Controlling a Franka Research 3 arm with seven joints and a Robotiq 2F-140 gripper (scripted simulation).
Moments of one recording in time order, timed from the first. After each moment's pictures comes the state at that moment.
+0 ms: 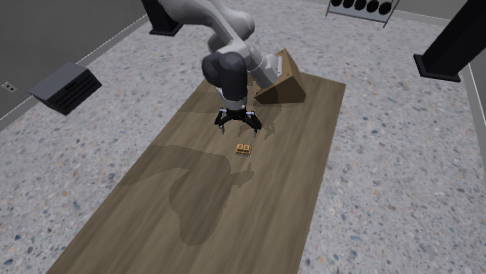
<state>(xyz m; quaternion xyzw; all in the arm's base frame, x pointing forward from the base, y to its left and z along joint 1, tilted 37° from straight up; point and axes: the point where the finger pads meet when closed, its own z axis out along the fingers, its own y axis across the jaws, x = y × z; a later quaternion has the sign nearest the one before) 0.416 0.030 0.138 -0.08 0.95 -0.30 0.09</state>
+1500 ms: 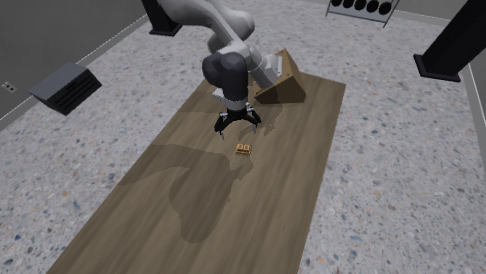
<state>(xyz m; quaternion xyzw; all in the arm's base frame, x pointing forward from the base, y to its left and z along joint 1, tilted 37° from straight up) 0.417 0.028 0.136 -0.26 0.91 -0.32 0.03</state>
